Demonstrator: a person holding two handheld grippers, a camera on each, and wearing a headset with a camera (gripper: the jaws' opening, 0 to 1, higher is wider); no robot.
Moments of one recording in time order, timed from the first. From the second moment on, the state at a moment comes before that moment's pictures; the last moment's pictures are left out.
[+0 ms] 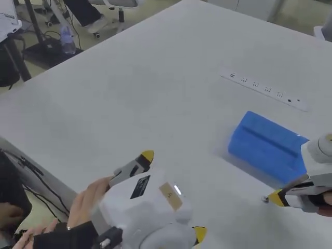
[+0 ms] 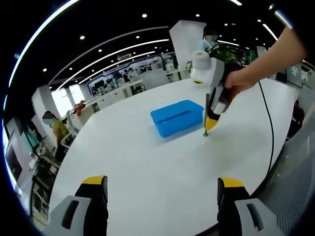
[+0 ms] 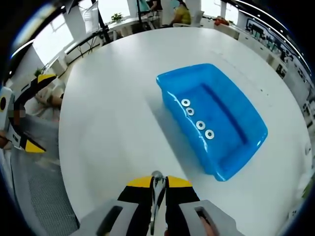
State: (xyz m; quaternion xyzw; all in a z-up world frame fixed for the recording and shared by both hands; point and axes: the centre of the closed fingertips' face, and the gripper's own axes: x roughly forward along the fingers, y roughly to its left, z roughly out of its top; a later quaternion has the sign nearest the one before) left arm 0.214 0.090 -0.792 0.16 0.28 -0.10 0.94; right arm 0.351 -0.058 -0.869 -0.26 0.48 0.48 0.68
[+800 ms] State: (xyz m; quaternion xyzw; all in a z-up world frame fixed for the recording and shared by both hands) left arm 0.214 0.091 -0.793 0.17 0.28 -0.10 0.94; right arm 0.367 -0.049 -0.810 -0.26 0.44 0.48 0.71
